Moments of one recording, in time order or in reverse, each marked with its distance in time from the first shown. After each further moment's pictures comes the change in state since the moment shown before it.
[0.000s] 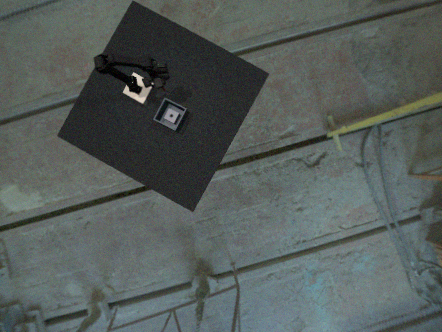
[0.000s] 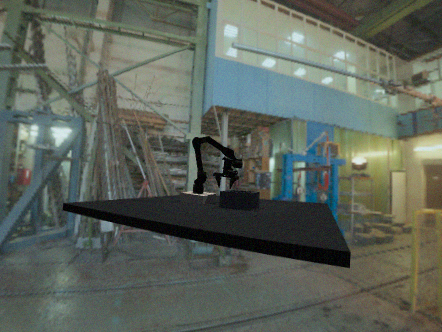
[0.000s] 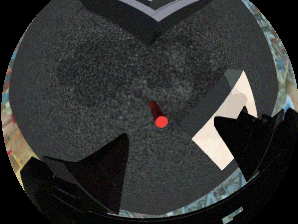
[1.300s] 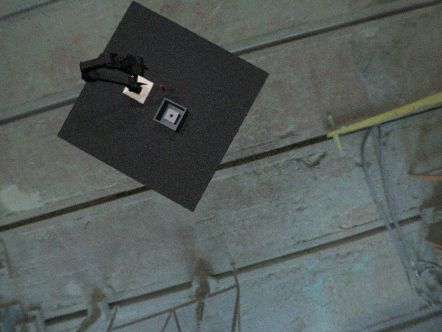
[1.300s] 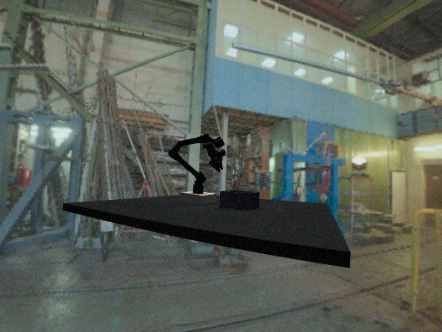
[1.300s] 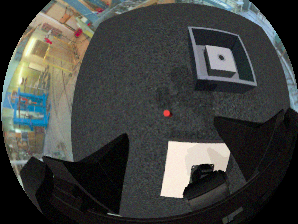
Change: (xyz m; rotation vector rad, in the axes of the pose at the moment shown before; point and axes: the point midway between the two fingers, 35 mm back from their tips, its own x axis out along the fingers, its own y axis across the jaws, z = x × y) arm -0.113 -0.062 -0.009 -0.795 -0.368 0.479
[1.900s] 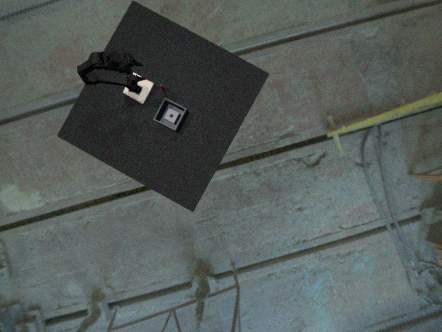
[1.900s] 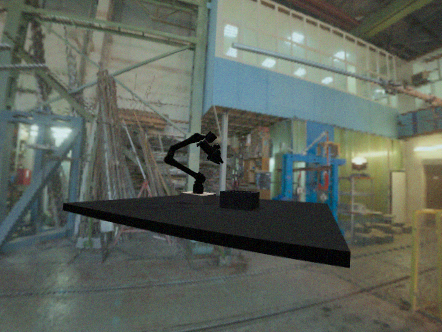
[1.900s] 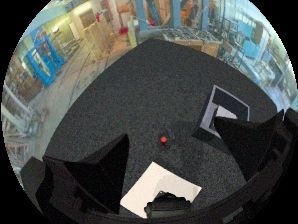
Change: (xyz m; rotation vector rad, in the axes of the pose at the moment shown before) arm -0.043 0.013 0.010 -0.540 -0.300 0.084
